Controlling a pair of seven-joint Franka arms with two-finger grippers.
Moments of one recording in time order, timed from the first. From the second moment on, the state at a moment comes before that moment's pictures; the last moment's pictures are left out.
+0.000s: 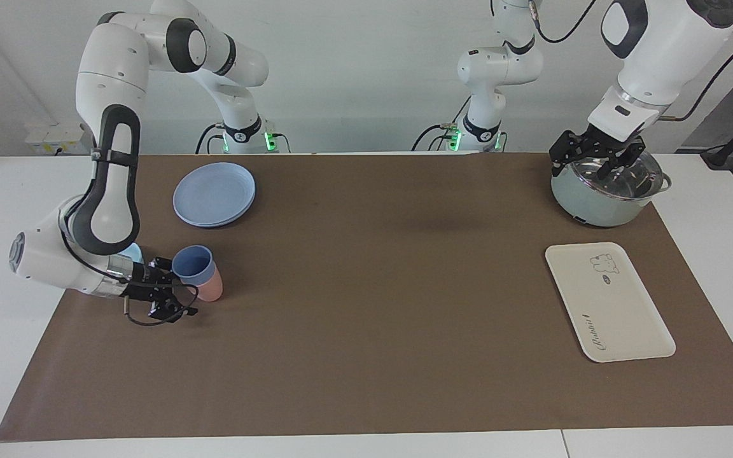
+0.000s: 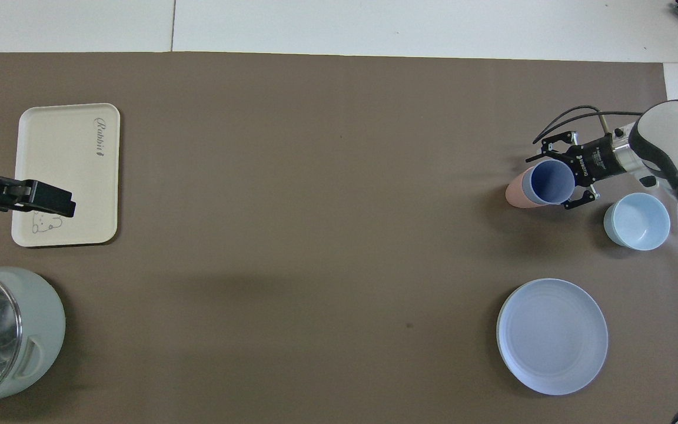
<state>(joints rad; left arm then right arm) 0.00 -0.04 -0.06 -1.67 -0.03 1.58 0.09 -0.22 0.61 -0.02 -1.55 0.59 1.81 0.80</state>
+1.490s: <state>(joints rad) 0.00 -0.04 -0.06 -1.67 -0.03 1.58 0.09 -0.02 0.27 -0.01 -1.80 0.78 1.71 0.98</state>
